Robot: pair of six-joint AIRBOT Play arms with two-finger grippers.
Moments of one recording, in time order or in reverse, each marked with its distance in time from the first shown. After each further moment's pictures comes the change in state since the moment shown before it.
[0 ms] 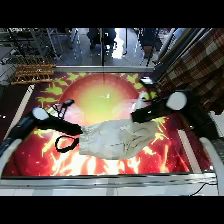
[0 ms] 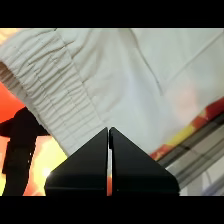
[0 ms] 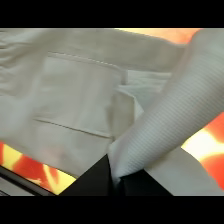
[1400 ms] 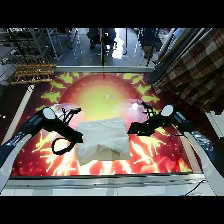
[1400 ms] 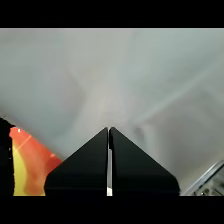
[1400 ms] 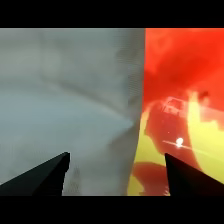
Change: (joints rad) left arm -0.046 -0.164 0.027 0.090 -0.145 0.027; right arm -0.250 -0.219 -0.305 0.389 -0.071 -0.145
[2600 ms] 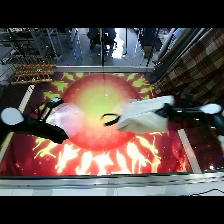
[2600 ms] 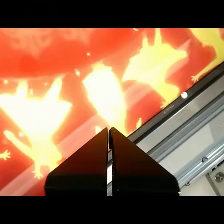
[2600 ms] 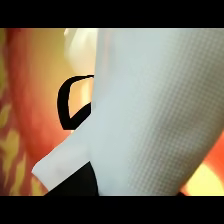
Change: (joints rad) left arm 0.077 0.472 -0.030 0.087 -0.093 0.004; right arm -0.516 0.217 0.010 0.182 -0.109 -0.035
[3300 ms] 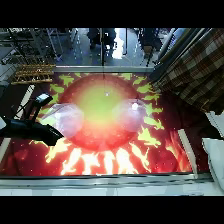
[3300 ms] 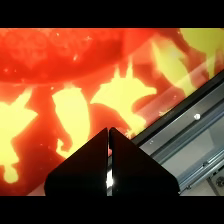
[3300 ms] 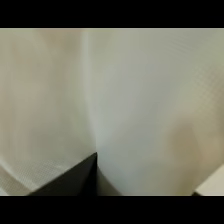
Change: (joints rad) left arm 0.023 0.098 0.000 -0.001 -0.005 0.000; right arm -1.069 -0.010 -0.169 -0.570 0.016 -0.023
